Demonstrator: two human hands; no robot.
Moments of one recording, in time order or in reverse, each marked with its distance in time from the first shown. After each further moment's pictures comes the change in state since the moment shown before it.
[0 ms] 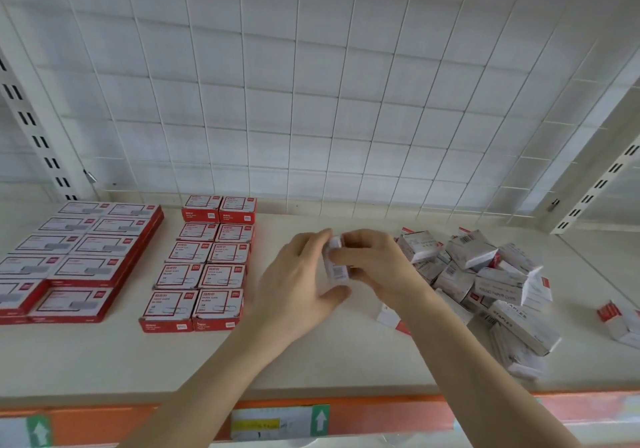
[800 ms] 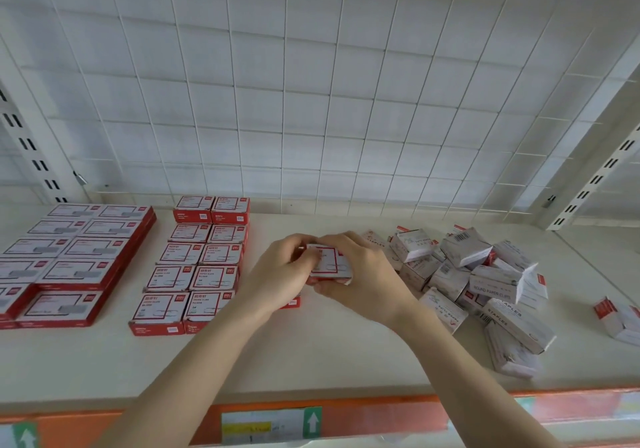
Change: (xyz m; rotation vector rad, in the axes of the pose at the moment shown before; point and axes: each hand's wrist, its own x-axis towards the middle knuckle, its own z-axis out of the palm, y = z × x) left_hand 0.020 0.002 -0.012 -0.535 -0.202 -0.395; right_hand -0.008 0.018 -0.003 -0.730 0.048 -0.602
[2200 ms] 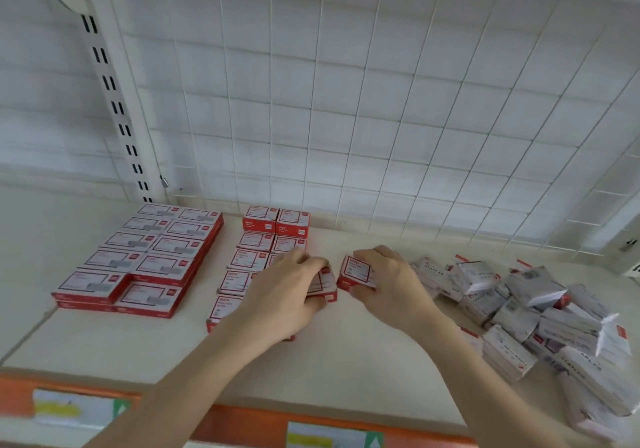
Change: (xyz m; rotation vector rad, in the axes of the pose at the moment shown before) left_hand -0.021 -0.022 -0.064 0.838 0.016 0.198; right_hand 0.034 -0.029 0.023 -0.260 -0.171 0.137
